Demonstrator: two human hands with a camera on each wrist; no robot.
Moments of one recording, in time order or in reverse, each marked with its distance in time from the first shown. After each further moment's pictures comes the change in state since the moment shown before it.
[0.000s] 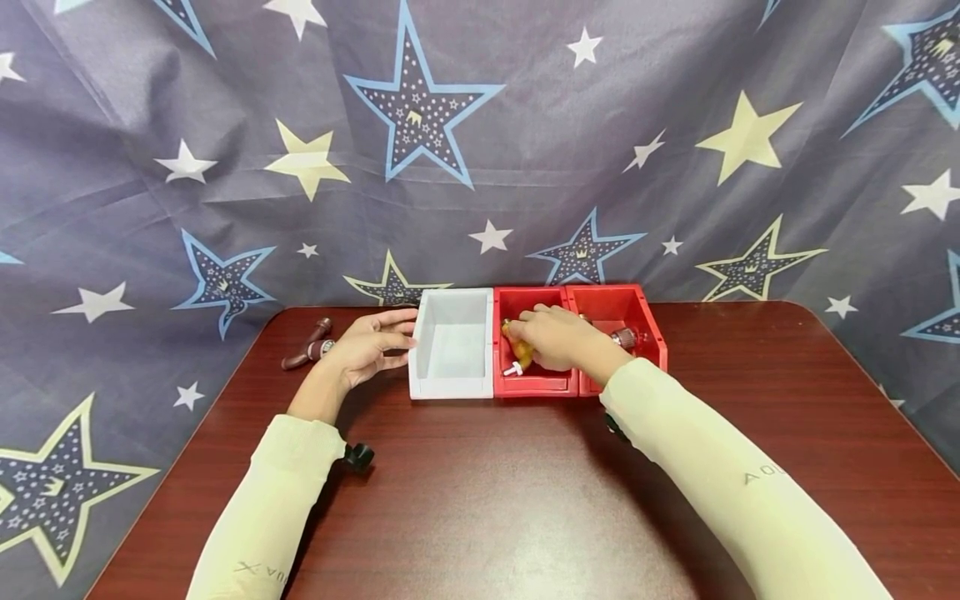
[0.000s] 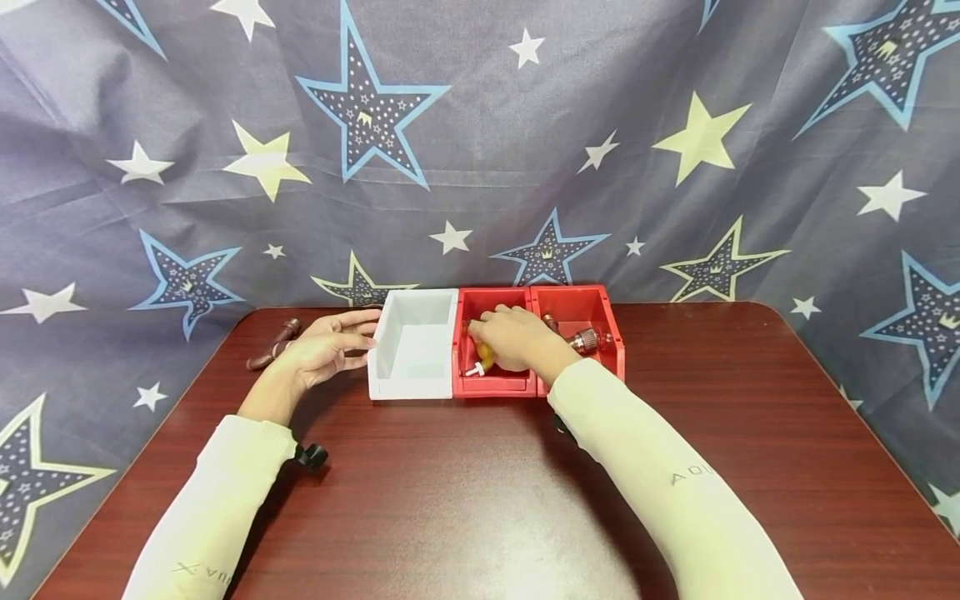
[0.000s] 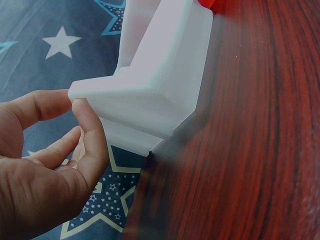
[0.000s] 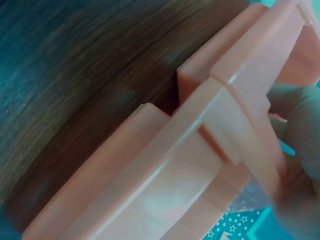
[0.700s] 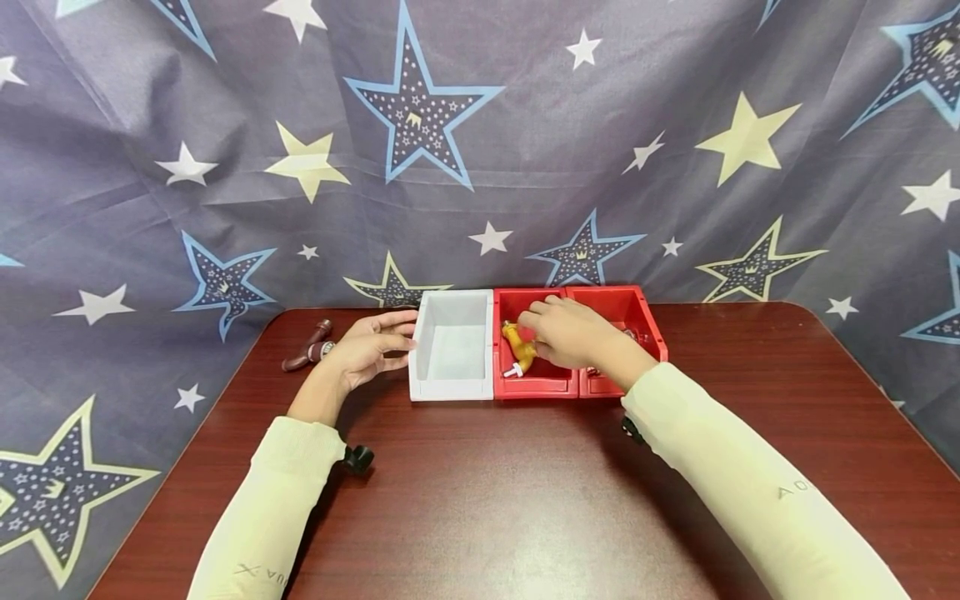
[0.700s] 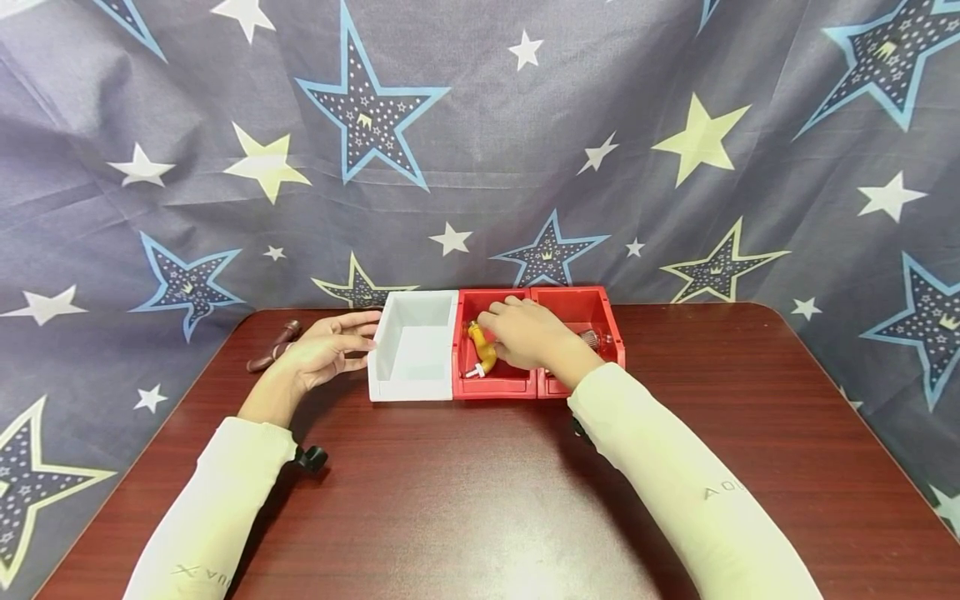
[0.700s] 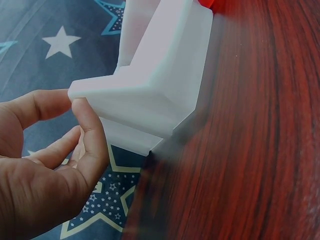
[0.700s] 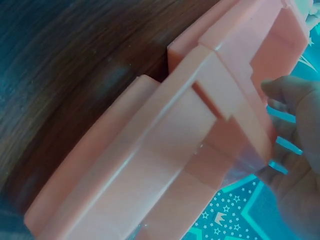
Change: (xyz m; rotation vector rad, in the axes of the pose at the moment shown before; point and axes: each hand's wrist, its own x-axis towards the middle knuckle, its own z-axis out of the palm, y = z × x) left_hand 0.002 -0.001 0.000 0.005 0.001 0.002; right_hand -0.019 0.009 -0.010 0.010 0.106 -0.020
